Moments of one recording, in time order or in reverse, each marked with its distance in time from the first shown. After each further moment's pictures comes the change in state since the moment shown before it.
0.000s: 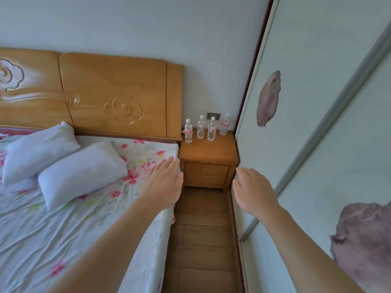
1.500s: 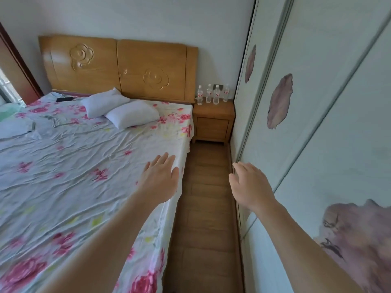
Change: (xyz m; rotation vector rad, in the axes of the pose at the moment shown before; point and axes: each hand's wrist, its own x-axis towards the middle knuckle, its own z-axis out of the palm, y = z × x) left_hand -0.742 0.049 -0.029 0.132 -0.004 -0.103; right_hand -0.732 -0.086 -0.023 0.064 0.028 -0.045
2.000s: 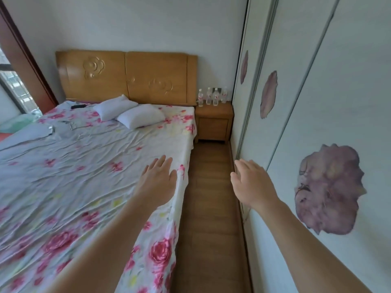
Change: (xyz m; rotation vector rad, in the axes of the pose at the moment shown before) left_hand -0.182 -0.024 -0.019 -0.026 0.058 0.009; right_hand -0.182 -0.045 -0.026 0.022 0.082 0.003
